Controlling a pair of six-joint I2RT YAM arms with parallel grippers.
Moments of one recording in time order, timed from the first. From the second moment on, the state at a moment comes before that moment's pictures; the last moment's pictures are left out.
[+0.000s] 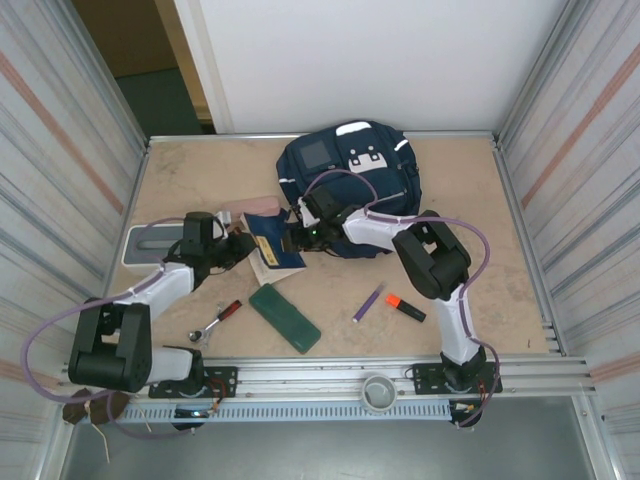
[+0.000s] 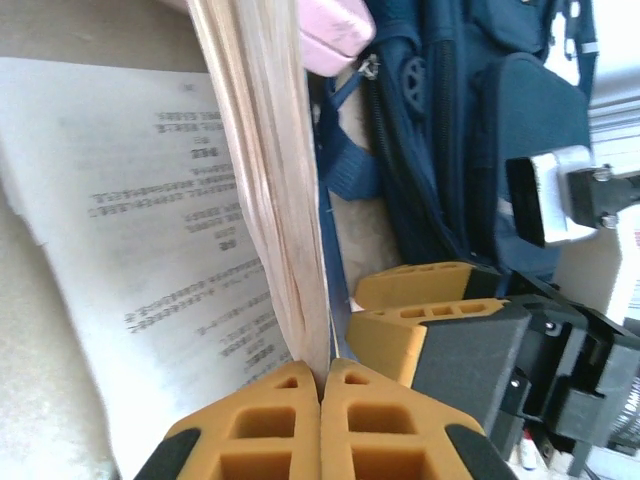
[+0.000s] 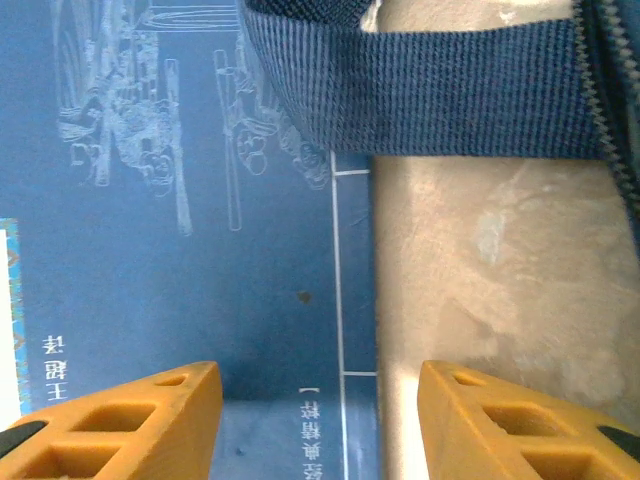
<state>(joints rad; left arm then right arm) -0.16 1.30 0.57 0.03 0.48 -0.76 0.72 2.10 1.42 -0.27 -0.37 0.54</state>
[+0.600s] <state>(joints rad) -0.16 1.20 0.56 0.16 0.63 -0.91 0.58 1.93 1.17 -0.02 -0.70 0.68</state>
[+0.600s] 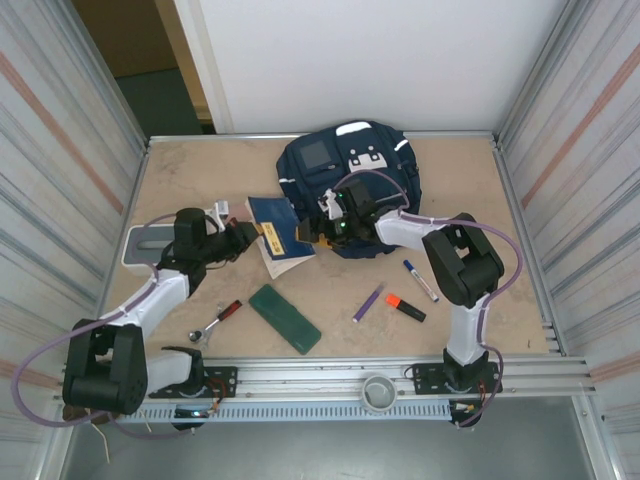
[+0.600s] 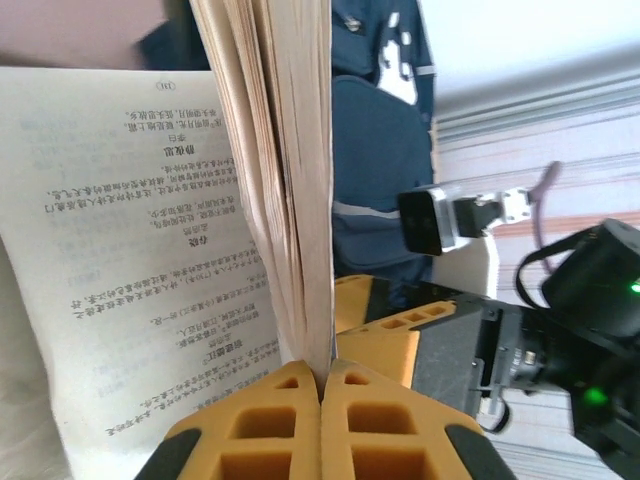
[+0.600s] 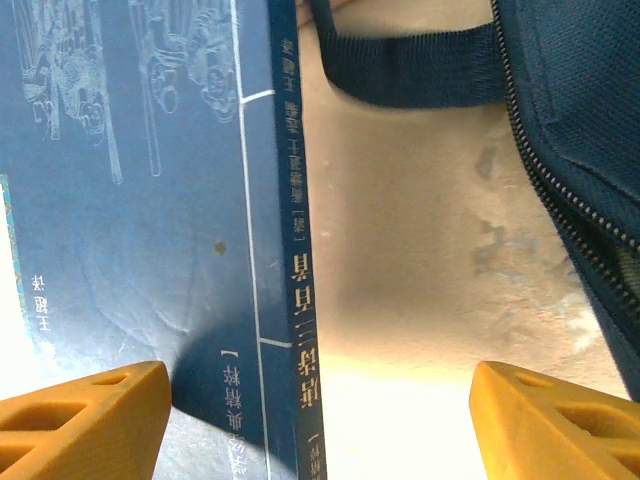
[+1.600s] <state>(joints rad) -0.65 1.68 1.34 -0.26 0.22 -0.07 -0.06 1.18 1.02 -0.26 -0.67 0.65</state>
